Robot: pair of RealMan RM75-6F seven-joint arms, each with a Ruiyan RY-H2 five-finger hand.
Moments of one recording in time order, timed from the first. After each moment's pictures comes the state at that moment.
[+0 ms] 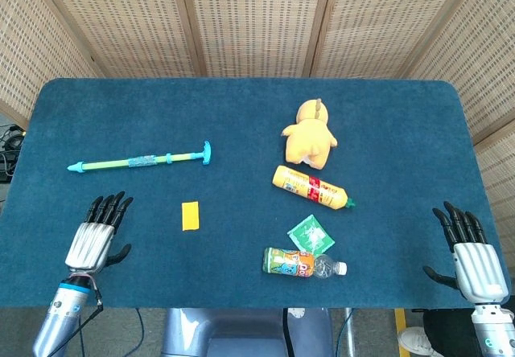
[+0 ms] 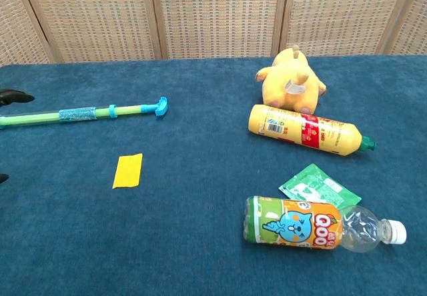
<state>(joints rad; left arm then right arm) -0.22 -1.42 -0.07 -1.65 1.45 1.29 0.38 0.06 -1.12 0.04 -1.65 -1.54 1.49 0.00</state>
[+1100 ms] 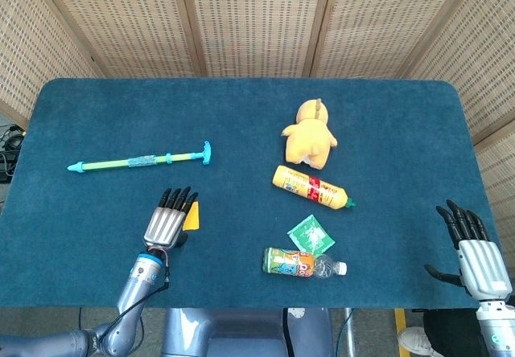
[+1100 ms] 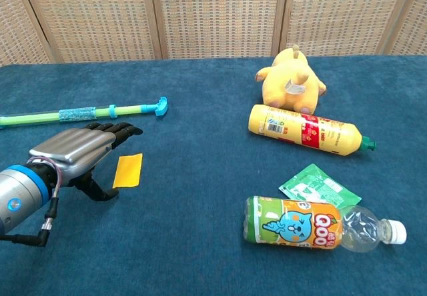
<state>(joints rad) -0.49 -1.80 -0.17 -1.44 1.12 1.11 0.74 0.08 -1.09 0.04 -1.63 -1.53 1.45 0.12</state>
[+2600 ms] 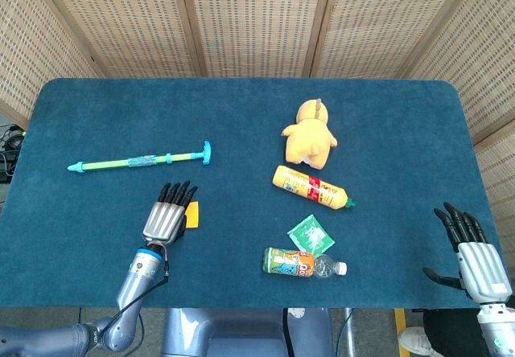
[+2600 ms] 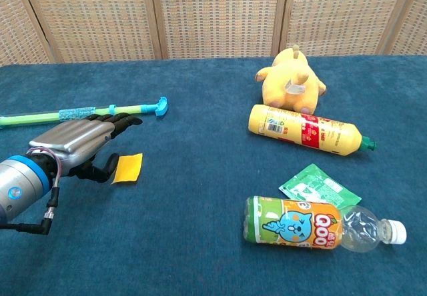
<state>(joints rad) -0.55 -1.78 -0.14 -1.42 1.11 1.15 0.64 0.08 -1.08 0.02 -1.63 -1.56 1.46 0.17</state>
